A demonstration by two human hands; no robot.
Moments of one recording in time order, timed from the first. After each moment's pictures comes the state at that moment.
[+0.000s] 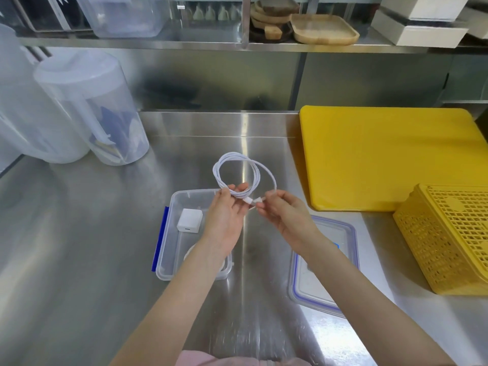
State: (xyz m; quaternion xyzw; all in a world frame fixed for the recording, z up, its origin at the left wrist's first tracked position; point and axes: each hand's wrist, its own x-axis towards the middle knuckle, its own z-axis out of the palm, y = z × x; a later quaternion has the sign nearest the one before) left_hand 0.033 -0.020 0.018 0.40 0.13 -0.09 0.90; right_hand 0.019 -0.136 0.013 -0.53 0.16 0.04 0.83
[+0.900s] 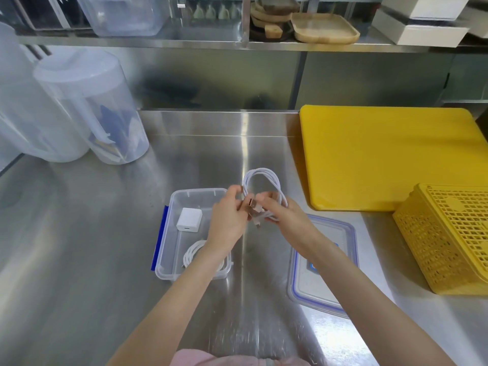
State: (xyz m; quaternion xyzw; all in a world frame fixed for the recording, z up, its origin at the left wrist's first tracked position) left_hand 0.033 -0.017 0.005 0.86 -0.02 0.01 0.52; right_hand 0.013 -0.139 0.020 -0.69 0.05 0.11 0.71
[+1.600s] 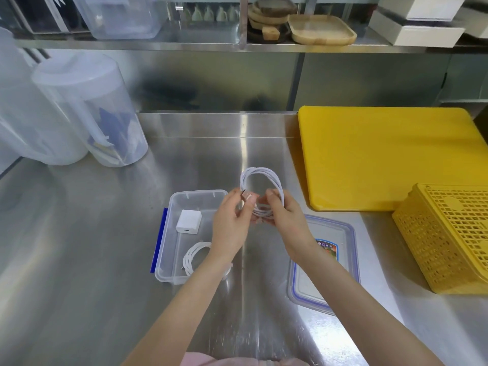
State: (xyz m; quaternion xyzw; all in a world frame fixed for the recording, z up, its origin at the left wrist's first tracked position) left_hand 0.019 -0.024 0.008 0.79 -0.04 0.04 0.61; right_hand 0.012 -0.128 0.011 -0.67 0.13 -0.03 0.73
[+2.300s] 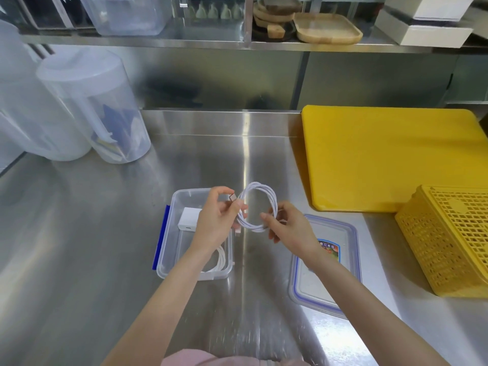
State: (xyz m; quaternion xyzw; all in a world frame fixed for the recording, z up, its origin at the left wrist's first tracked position) left_hand 0.028 0.008 -0.001 0.76 0.00 -0.03 0.65; right_hand 0.007 -0.145 -0.008 -0.82 0.07 0.05 0.56
